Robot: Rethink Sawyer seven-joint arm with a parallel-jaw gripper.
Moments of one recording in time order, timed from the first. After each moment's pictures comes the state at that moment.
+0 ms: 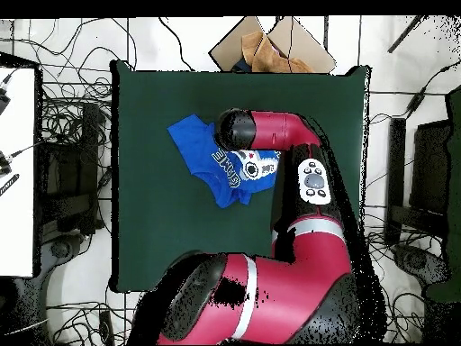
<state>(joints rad) -0.28 -0.29 0.14 1.15 -0.27 0.56 2.44</state>
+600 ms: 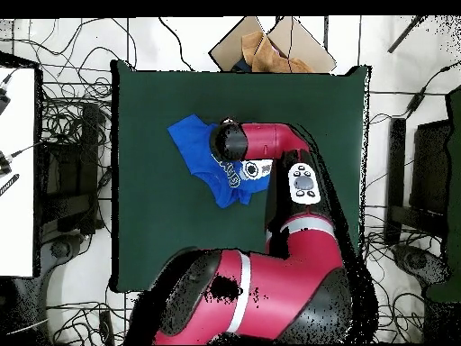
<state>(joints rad) -0.26 -0.27 0.13 1.18 -0.33 0.48 2.44</state>
